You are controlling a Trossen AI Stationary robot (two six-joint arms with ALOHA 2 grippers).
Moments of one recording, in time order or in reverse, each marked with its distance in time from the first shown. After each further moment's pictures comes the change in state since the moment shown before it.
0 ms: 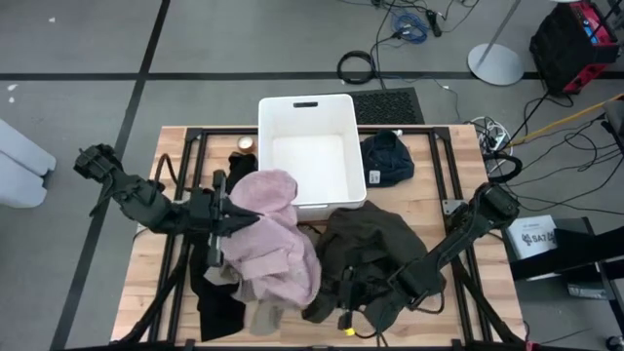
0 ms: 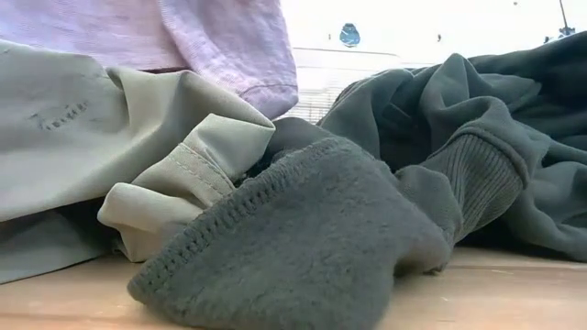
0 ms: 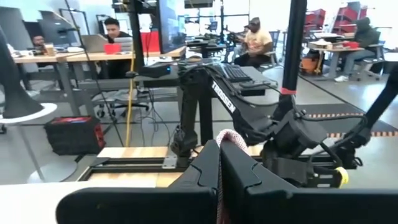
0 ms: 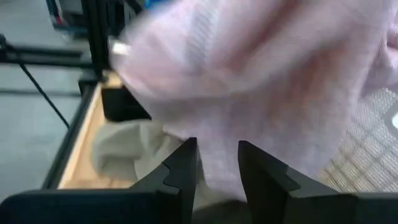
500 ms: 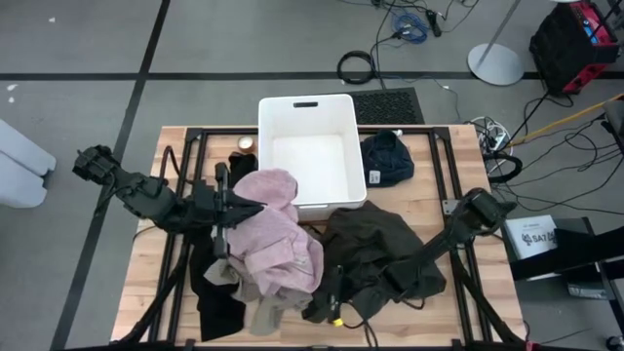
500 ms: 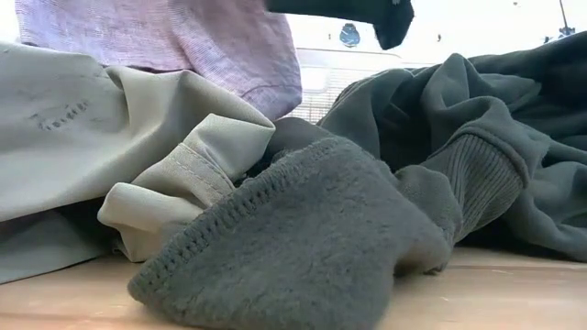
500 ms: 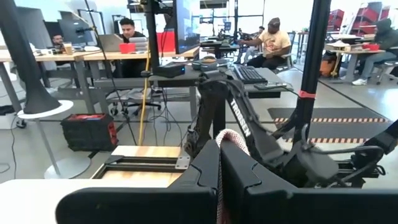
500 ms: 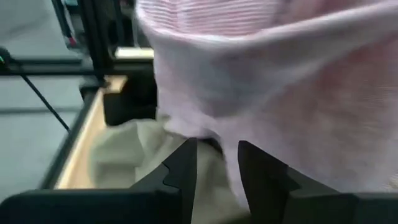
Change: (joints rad) left arm 0.051 0.000 0.000 0.006 0.000 -0.002; right arm -0.077 0.125 -0.075 0.307 -0.098 -0.008
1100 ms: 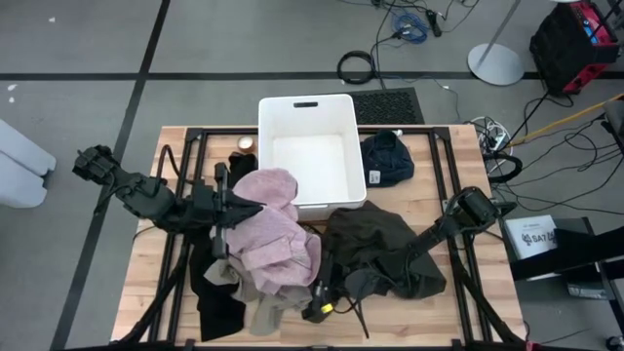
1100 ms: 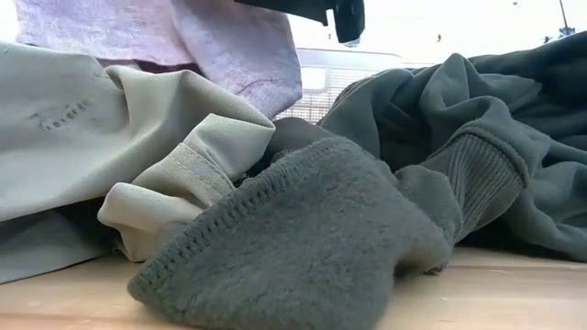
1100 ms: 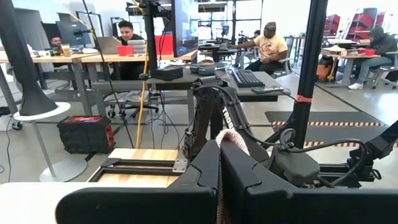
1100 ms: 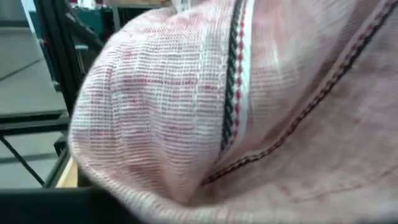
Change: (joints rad) left arm 0.000 0.000 0.000 0.013 0.008 -0.002; right arm -0.084 0.023 0.035 0.178 -0.010 -0.095
